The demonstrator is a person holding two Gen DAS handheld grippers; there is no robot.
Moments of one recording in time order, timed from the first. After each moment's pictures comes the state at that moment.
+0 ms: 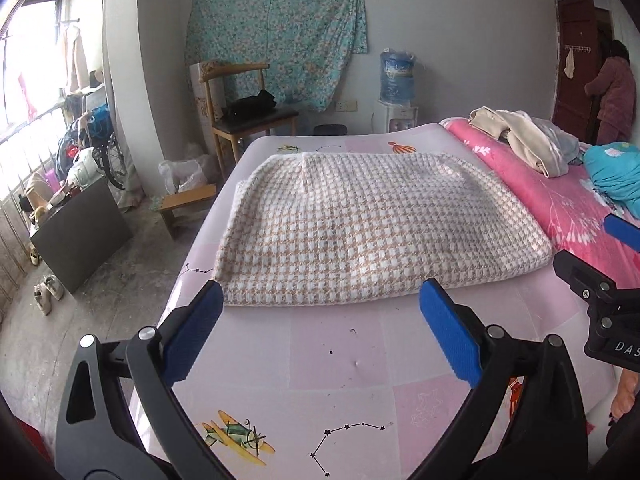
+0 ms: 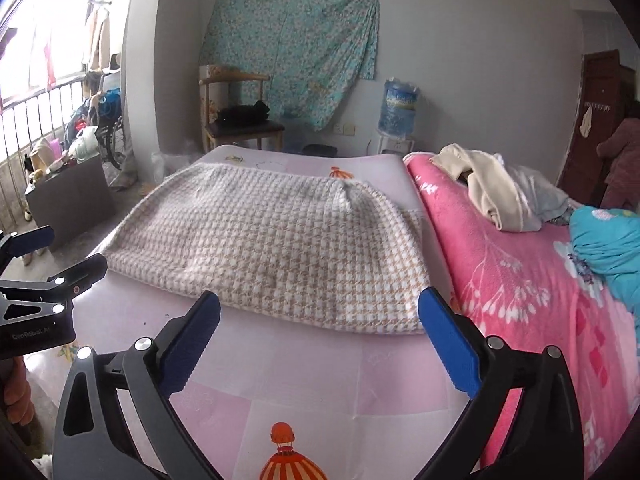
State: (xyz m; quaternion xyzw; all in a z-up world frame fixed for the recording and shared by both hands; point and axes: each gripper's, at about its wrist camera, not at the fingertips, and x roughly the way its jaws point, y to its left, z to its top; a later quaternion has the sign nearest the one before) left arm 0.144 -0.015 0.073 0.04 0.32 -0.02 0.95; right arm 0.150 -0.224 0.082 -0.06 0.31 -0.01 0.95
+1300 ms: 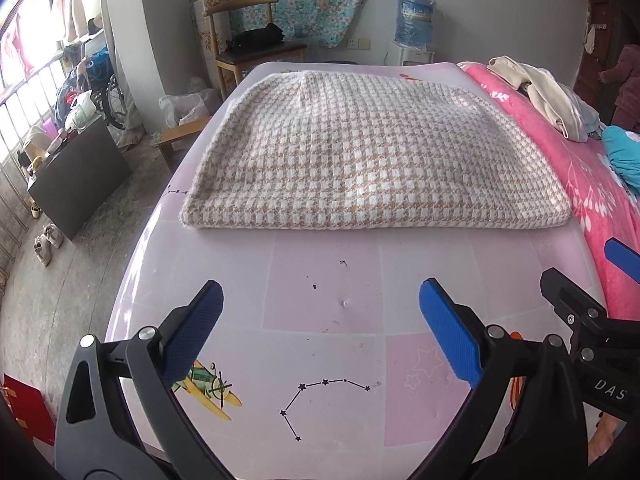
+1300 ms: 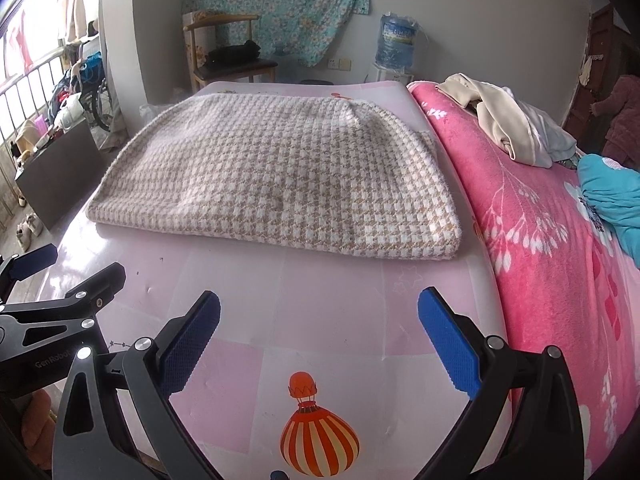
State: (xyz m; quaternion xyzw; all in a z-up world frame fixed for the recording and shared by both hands) left arm 0.153 -0.023 0.027 0.01 0.44 0.00 0.90; right arm 0.163 -0.218 0.036 -0.03 0.43 -0.01 0.90
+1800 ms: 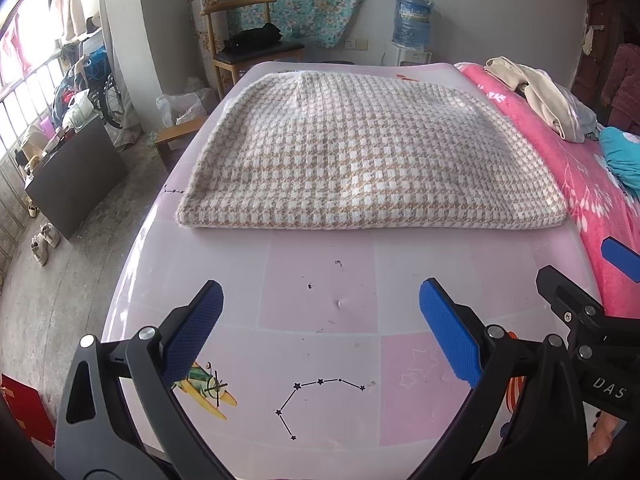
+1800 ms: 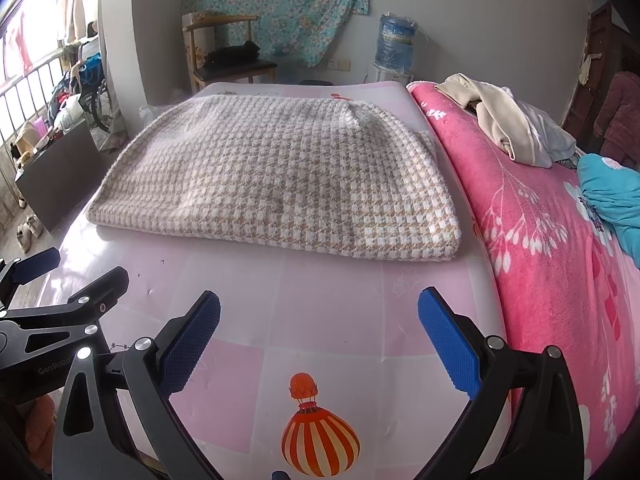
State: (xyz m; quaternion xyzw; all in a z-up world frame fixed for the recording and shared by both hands) left arm 0.152 -0.026 0.029 0.01 0.44 0.00 0.90; right arm 0.164 -0.218 0.038 -0.03 0.43 -0.01 0.90
